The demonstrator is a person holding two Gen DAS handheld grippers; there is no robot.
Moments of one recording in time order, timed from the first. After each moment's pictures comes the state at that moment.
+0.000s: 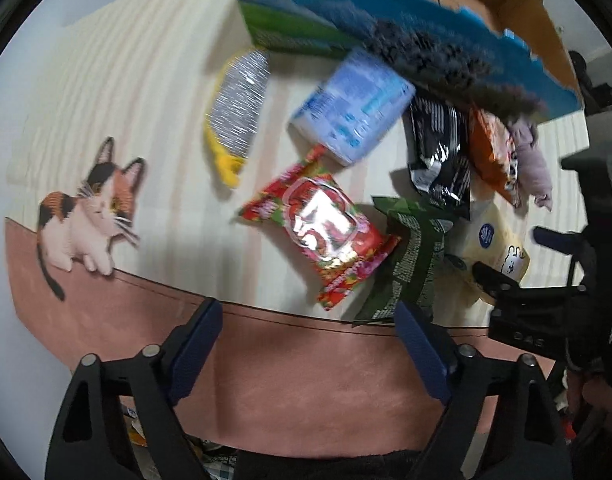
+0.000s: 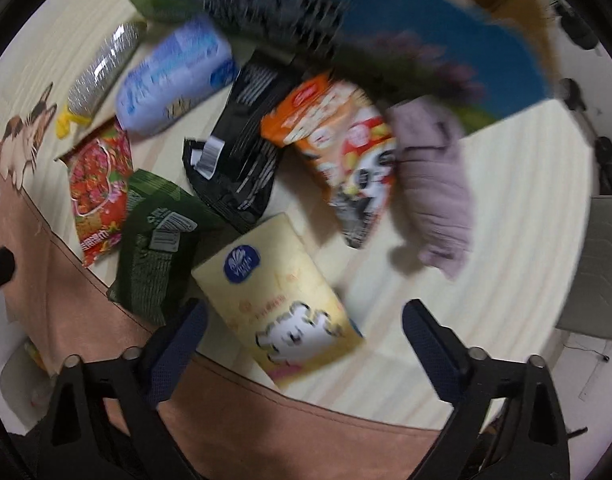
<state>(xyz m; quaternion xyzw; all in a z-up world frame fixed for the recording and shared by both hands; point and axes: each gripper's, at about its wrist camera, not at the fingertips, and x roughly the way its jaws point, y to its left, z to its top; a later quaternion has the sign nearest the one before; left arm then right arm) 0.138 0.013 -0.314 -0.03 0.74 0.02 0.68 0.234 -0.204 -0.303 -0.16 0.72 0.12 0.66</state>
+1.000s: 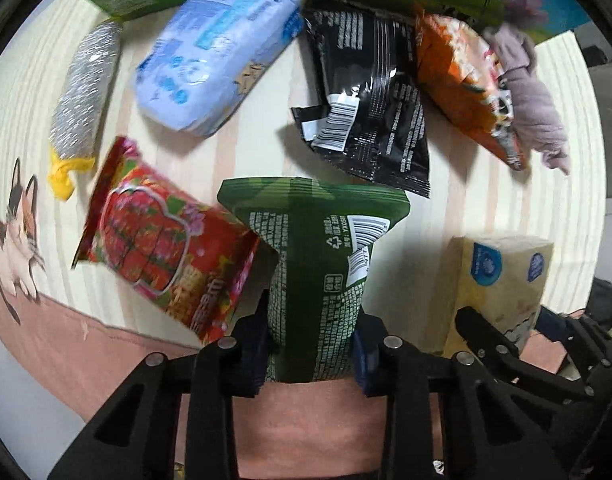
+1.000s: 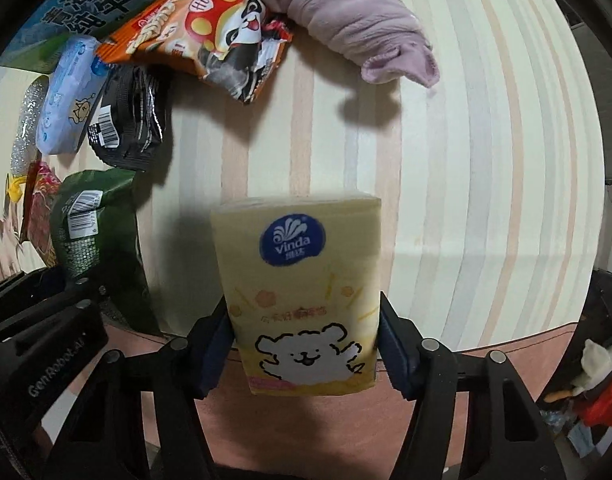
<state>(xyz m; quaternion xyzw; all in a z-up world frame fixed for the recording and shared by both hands) 0.141 -0.076 -0.388 -0.02 0.76 -0.02 0.65 0.165 -0.250 -0.407 0.03 0.76 -0.01 0.65</state>
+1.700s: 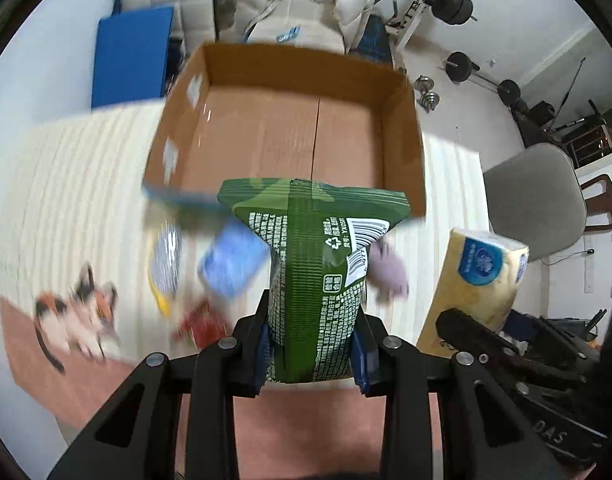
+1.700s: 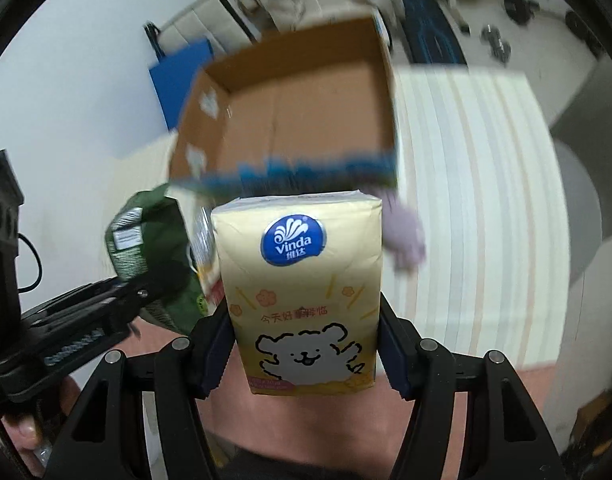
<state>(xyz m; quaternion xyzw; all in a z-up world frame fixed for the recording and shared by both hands) 0.225 -0.057 -0.176 -0.06 0.64 -0.07 0.76 0.142 -0.232 -0.274 0.14 0.62 0.10 0.77</state>
